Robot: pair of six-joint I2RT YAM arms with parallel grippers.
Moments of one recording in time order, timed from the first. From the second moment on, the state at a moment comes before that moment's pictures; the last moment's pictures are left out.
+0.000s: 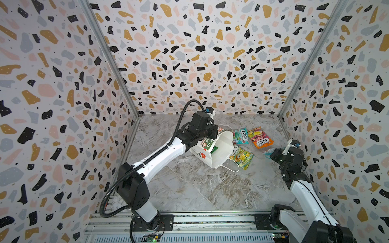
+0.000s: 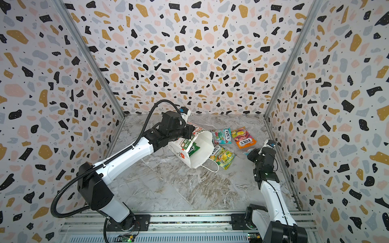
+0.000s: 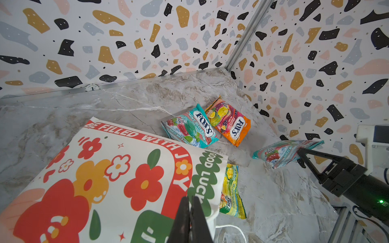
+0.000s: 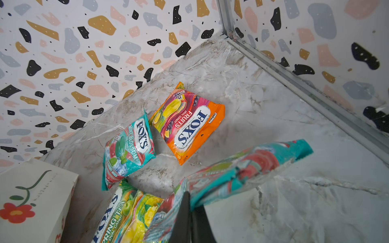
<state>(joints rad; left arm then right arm) -0.68 1.63 1.50 -0.37 0.07 -0.34 -0.16 0.93 0.44 0.03 -0.07 0.46</state>
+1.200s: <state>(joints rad) -0.68 1.63 1.50 -0.37 0.12 -0.34 -0.14 0.71 0.33 -0.05 -0.21 0.60</state>
